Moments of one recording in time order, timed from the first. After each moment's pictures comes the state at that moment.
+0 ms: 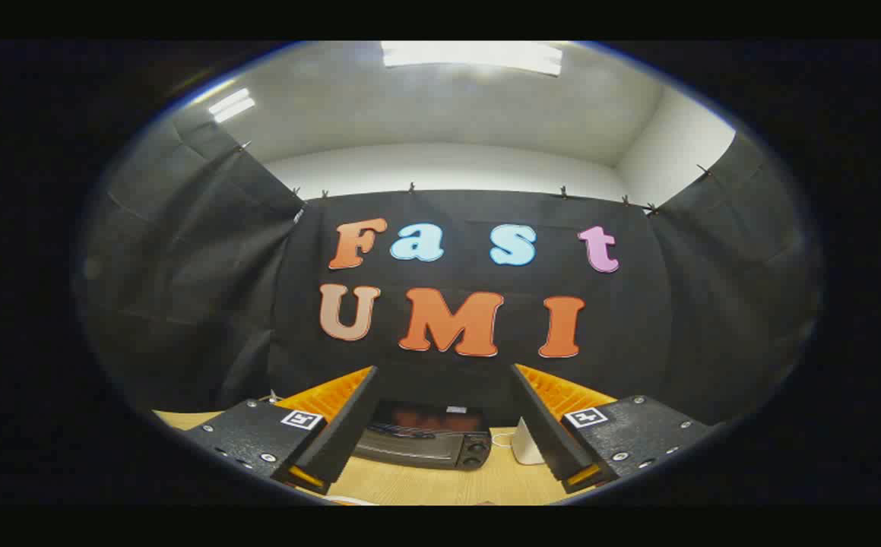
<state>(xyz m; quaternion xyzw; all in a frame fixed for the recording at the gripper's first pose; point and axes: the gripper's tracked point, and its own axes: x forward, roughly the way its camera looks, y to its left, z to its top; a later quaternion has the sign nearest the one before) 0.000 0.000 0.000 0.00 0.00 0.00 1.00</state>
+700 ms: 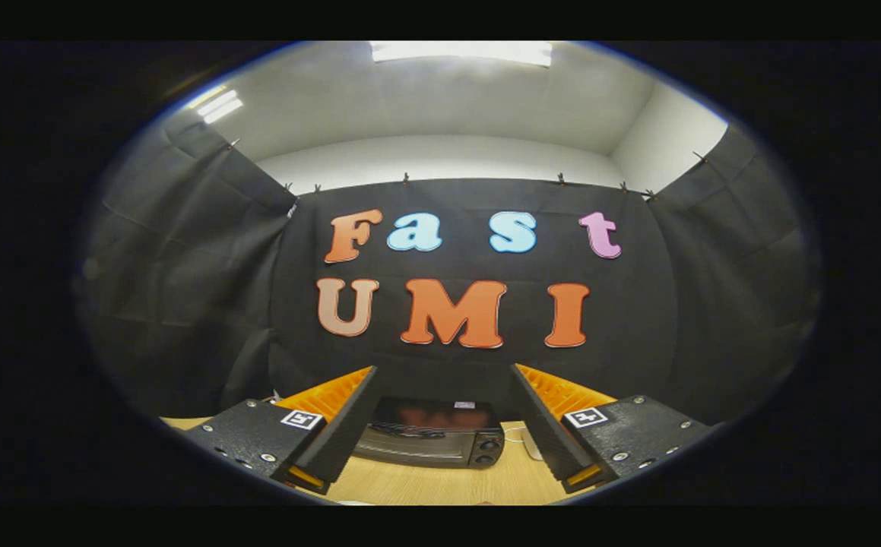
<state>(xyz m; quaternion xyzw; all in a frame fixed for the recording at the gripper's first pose) 0.023 0.007 -0.019 0.03 0.02 0.00 1.00</state>
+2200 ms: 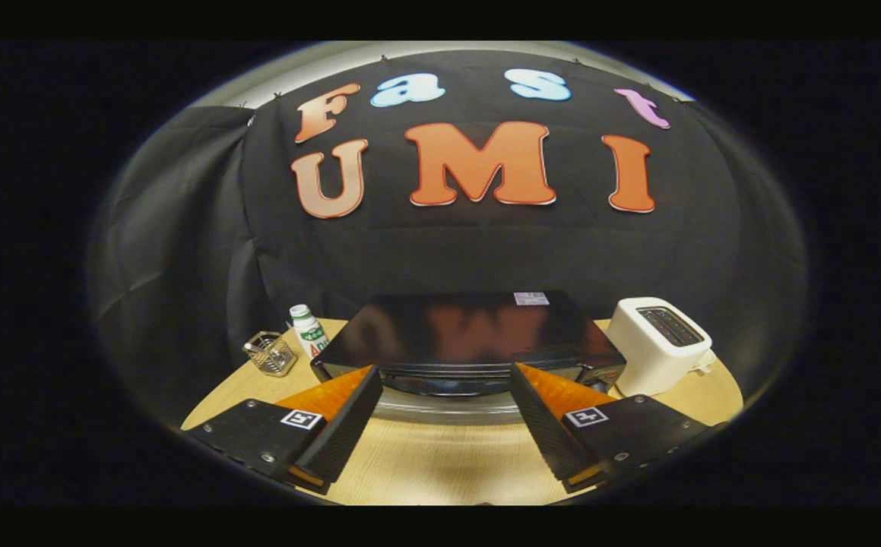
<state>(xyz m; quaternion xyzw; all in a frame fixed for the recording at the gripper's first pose) 0.156 0.091 -0.256 0.07 0.34 0.03 0.94</state>
